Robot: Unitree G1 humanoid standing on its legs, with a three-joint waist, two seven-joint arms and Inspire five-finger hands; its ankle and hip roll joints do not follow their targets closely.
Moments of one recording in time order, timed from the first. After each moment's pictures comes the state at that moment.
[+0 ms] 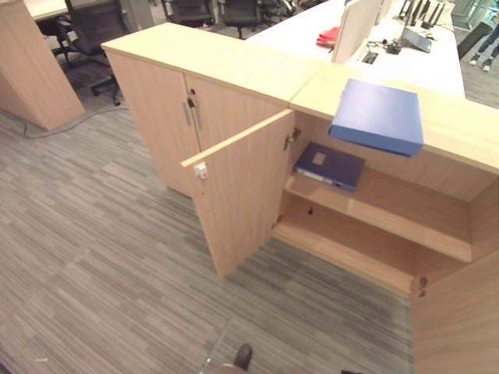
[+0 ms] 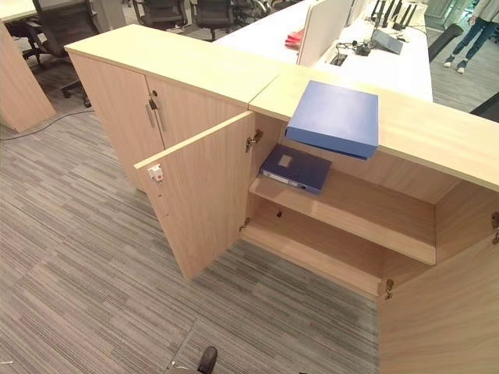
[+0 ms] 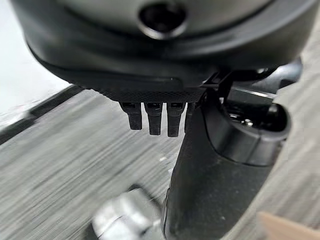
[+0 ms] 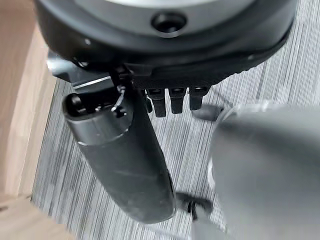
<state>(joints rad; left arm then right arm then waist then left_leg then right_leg) 0.09 0.27 0.08 1.32 -0.38 -0.04 0.03 -0.07 -0.17 0.13 1.37 0.41 0.01 0.05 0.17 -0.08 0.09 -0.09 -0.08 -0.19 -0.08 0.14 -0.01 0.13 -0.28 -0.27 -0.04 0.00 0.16</state>
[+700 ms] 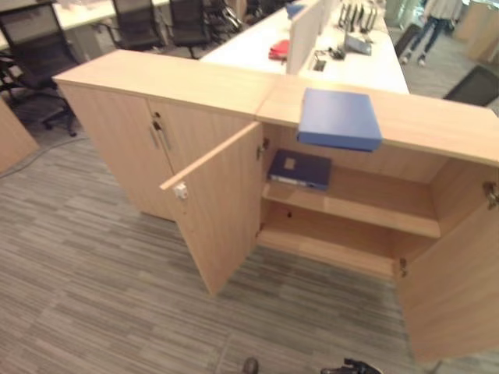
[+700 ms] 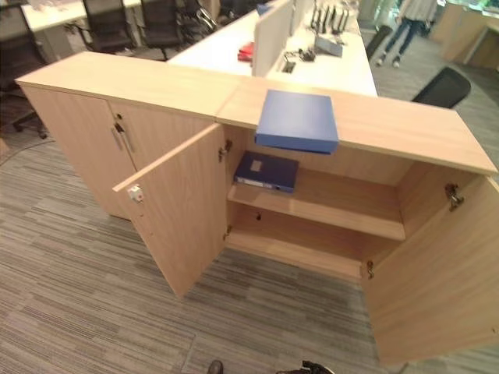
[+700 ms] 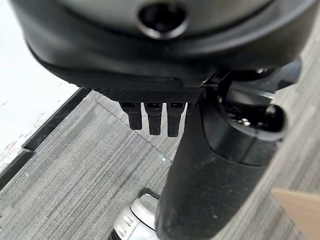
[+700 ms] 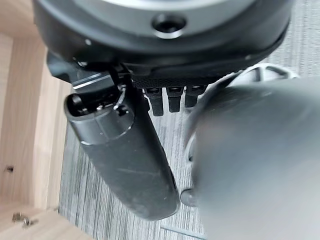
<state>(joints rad) 0.09 0.22 0.08 1.36 -0.34 -0.01 0.02 -0.09 -0.21 0.14 1.33 0.37 0.01 0.05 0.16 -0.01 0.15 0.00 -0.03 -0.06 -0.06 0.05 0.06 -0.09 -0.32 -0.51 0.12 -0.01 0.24</state>
